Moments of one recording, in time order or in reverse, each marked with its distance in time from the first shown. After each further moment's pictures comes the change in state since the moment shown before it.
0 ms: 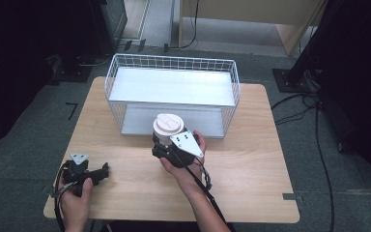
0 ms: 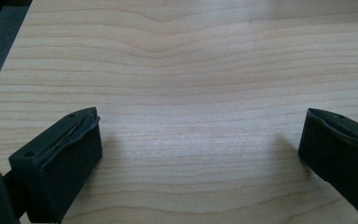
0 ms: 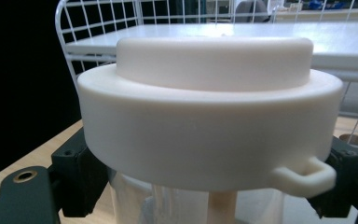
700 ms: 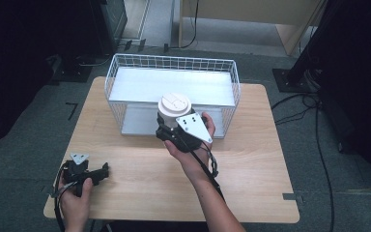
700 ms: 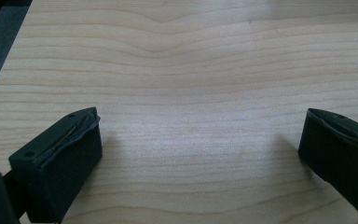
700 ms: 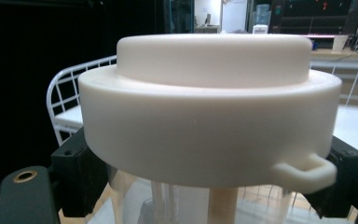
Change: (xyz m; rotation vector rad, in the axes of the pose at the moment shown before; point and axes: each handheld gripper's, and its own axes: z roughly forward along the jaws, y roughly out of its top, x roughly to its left) left arm 0.000 0.000 0.000 -0.001 0.000 0.000; right arm -0.010 0.063 -0.005 -0.103 -0.043 -0.035
